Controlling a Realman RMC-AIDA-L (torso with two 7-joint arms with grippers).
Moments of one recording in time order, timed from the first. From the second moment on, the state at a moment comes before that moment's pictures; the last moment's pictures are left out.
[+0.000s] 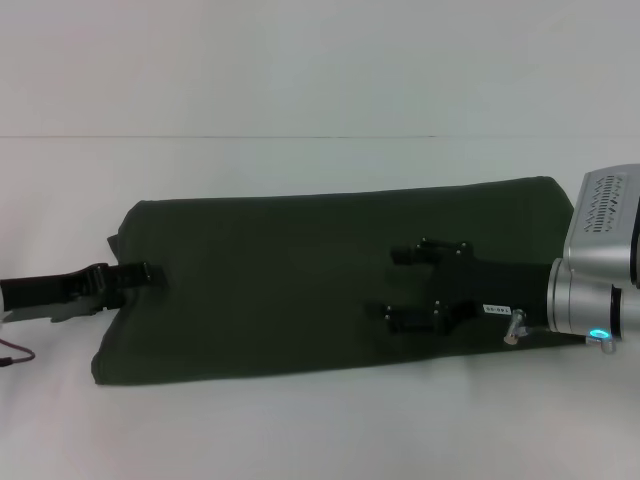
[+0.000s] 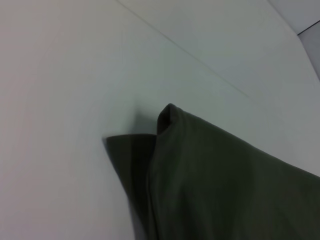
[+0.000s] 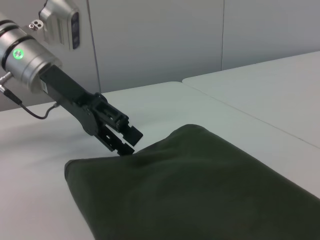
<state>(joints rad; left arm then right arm) -0.55 -1.98 0.61 0.55 2.20 1.20 -2.29 0.66 2.10 -0.87 -0.44 -1.89 -1.21 1.14</state>
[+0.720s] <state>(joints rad) -0.55 -1.96 0.62 0.55 2.20 1.19 -2.30 0.66 2.10 -0.87 -0.44 -1.89 -1.21 1.14</state>
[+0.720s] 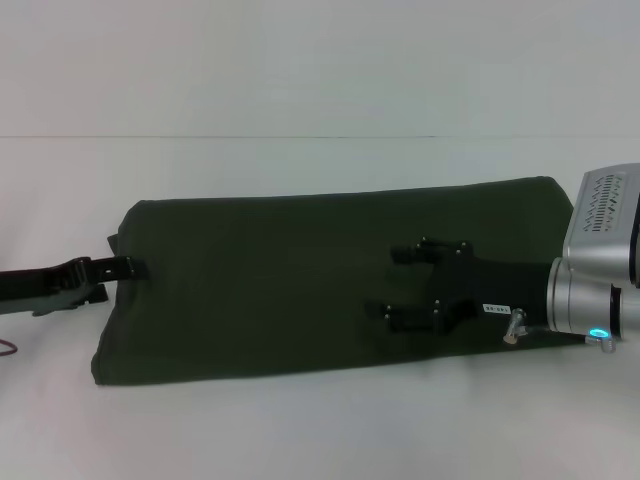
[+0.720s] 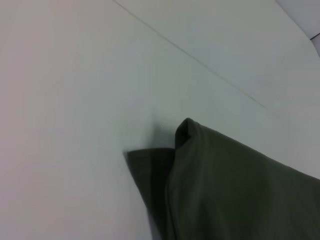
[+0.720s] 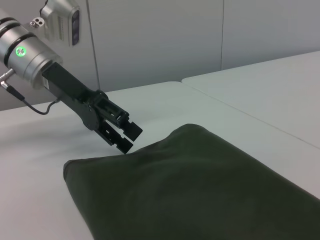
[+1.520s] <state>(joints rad) -0.54 -1.96 0.63 0.56 2.24 1.13 -2.28 0.66 2.10 -0.87 -0.44 -1.89 -1.21 1.14</state>
